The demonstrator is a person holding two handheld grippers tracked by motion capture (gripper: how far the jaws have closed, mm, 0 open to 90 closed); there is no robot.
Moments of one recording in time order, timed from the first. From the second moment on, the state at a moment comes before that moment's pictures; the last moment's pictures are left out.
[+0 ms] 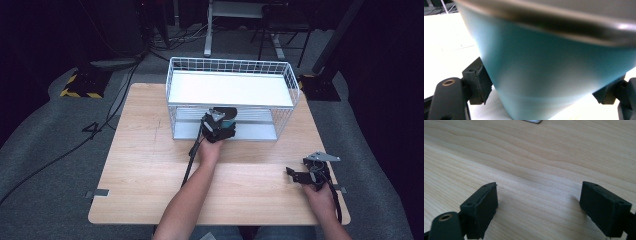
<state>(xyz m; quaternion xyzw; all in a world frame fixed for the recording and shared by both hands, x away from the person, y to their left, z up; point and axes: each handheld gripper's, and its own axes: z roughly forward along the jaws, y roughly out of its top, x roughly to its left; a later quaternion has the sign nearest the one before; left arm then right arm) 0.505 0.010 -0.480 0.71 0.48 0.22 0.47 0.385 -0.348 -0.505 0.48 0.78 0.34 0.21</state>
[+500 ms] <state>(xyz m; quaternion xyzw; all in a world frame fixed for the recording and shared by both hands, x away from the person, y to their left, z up) 0.497 0.026 -0.471 0.70 0.48 0.20 0.48 0.385 -0.348 -0.505 0.48 0.78 0.34 0.21</state>
